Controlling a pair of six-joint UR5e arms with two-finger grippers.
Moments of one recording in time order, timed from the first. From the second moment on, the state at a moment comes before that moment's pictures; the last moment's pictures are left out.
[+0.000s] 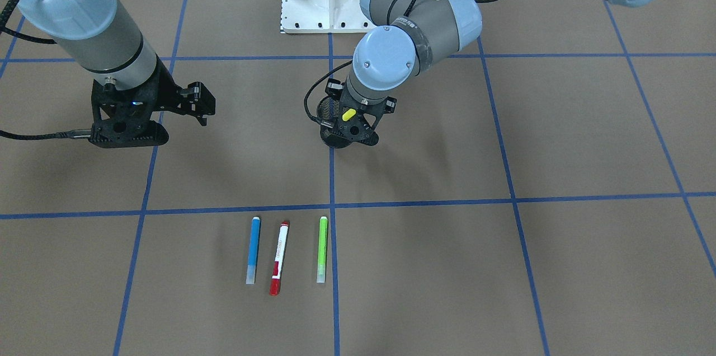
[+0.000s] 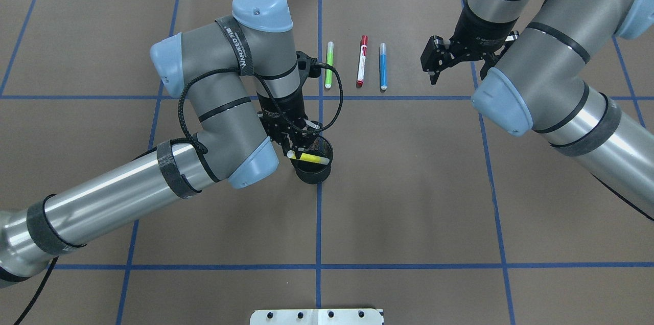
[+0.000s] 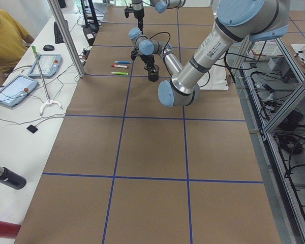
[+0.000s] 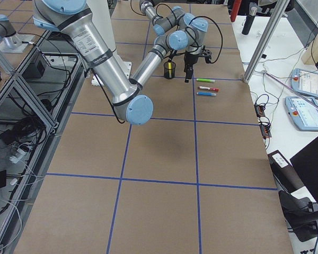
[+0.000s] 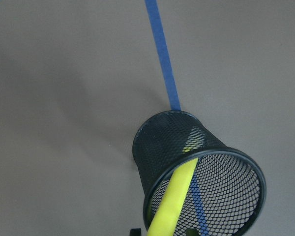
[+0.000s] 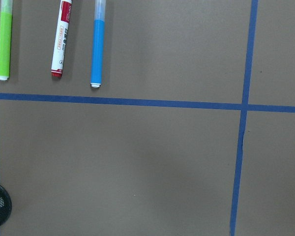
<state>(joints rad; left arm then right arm) -0.64 -2.46 -1.44 -1.39 -2.34 -0.72 0.91 -0.93 1.83 -2.04 2.20 0.72</state>
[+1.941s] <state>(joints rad) -0.76 -2.46 -1.66 -1.30 -2.33 -0.76 0.91 -0.92 1.83 -2.04 2.19 0.73</state>
